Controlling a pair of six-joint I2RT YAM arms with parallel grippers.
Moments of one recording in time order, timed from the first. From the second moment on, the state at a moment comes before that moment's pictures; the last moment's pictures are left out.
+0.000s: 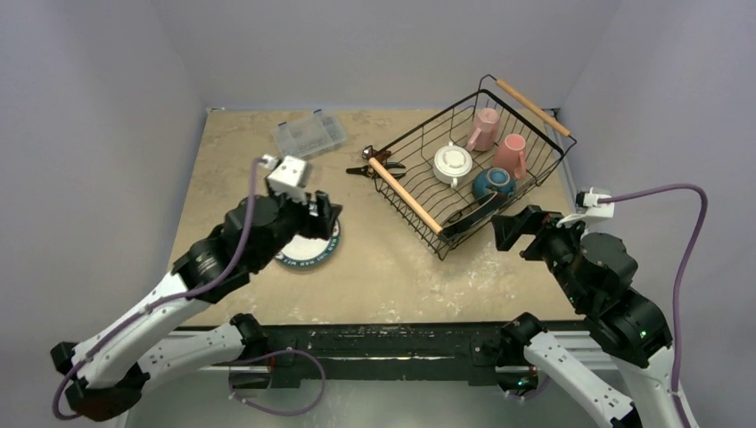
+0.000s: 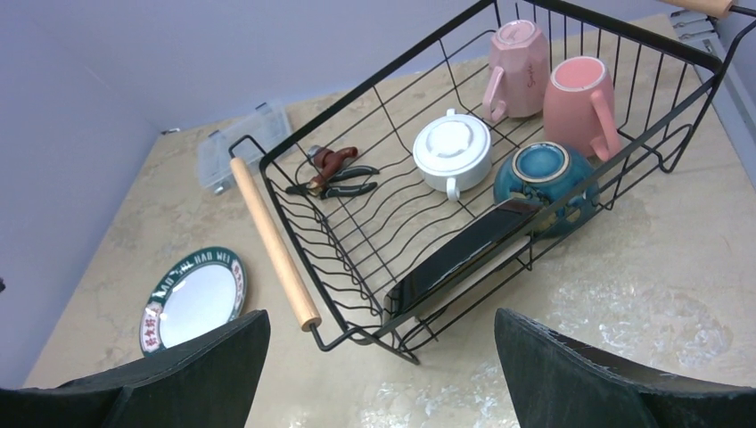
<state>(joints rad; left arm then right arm) -0.90 0.90 1.10 -0.45 -0.31 -0.22 0.55 0.50 1.10 -0.86 0.35 0.46</state>
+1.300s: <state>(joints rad) -0.26 0.55 0.10 -0.20 -0.23 -1.36 0.55 0.51 1.08 -0.82 0.27 0.49</state>
